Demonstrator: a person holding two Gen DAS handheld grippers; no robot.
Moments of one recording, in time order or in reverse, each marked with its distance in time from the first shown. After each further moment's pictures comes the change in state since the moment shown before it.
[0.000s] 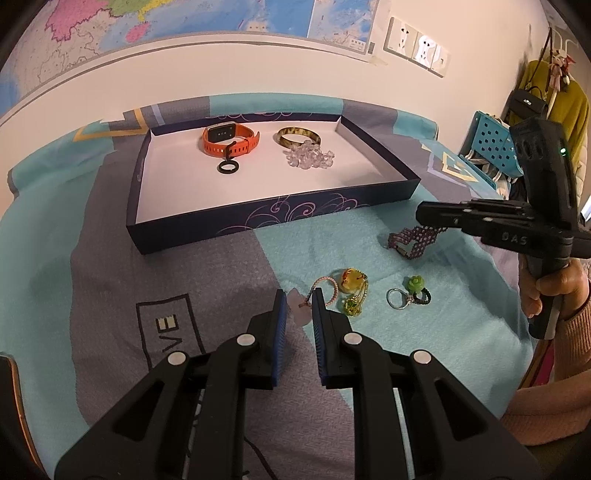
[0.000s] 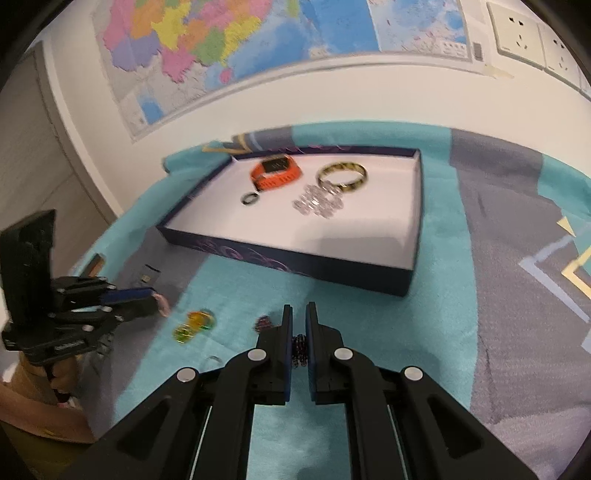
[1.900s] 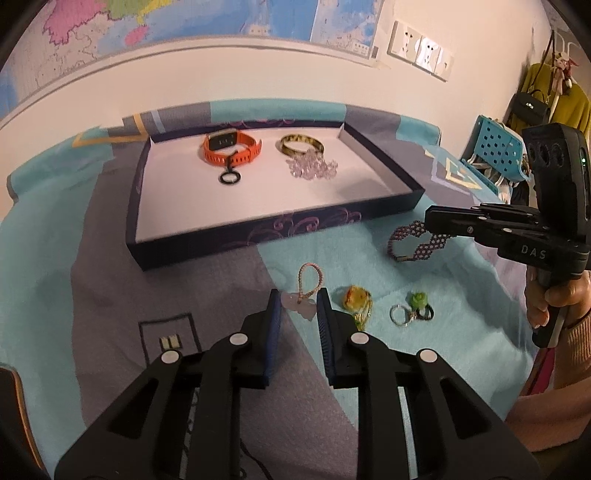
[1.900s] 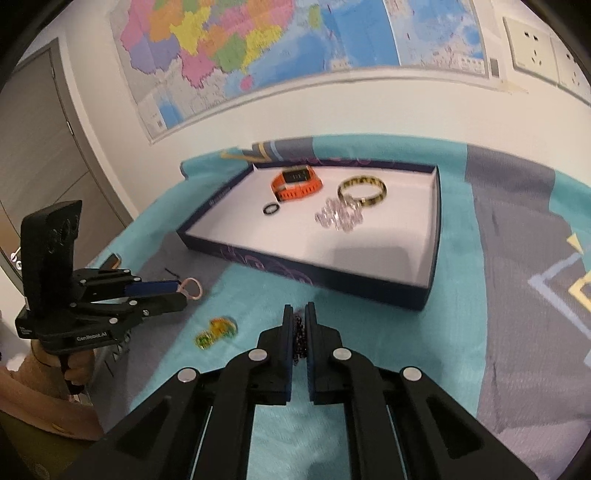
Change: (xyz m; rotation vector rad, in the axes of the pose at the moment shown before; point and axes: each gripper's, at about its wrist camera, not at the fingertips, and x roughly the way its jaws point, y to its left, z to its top) left arm 0.002 0.003 0.015 -0.004 -0.015 0.008; right arm -0.014 0.013 0.009 -0.044 -0.052 0.072
